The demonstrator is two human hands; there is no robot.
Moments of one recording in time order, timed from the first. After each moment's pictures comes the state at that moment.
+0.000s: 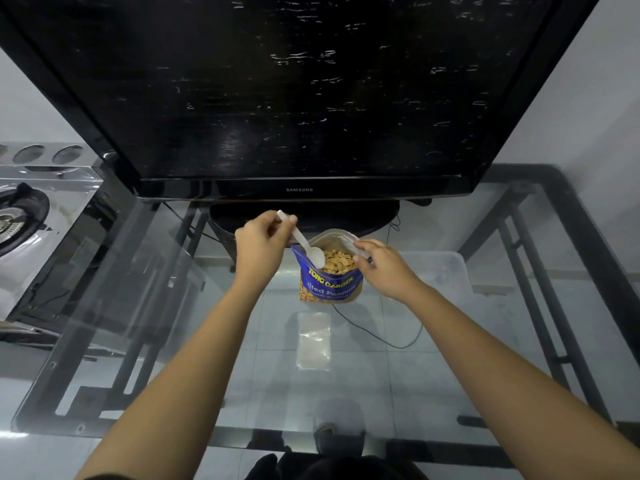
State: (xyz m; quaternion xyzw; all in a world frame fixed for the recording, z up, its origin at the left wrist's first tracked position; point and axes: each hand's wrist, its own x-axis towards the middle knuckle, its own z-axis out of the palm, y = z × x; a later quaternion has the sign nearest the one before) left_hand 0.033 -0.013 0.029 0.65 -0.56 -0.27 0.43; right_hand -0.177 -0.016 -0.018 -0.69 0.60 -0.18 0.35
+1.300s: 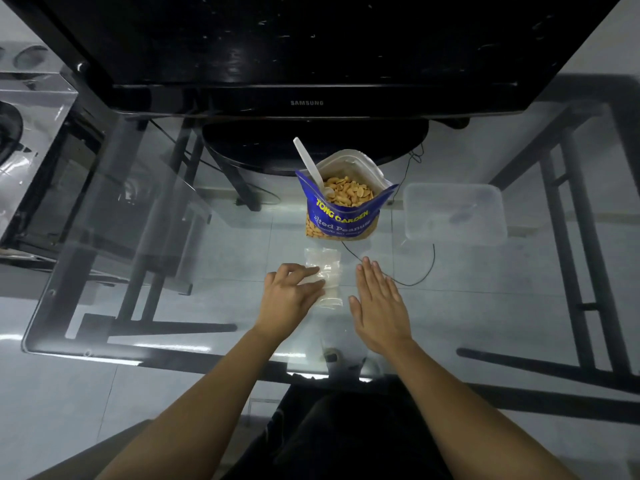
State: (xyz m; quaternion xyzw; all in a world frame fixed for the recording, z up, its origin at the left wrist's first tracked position) left_hand 0.038 0.107 -0.141 0.58 -0.79 -0.14 0.15; right_hand -0.157 0.122 -0.160 -0.76 0.61 0.02 0.20
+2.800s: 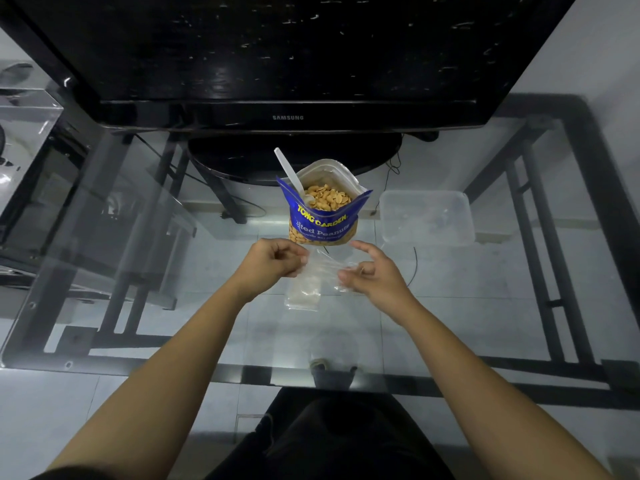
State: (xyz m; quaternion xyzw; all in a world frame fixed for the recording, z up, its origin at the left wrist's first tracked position) left_hand 0.033 0.056 -0.062 0.60 -0.50 -0.57 0.25; right_hand -0.178 0.082 -0.073 -0.44 0.58 -0.29 0.62
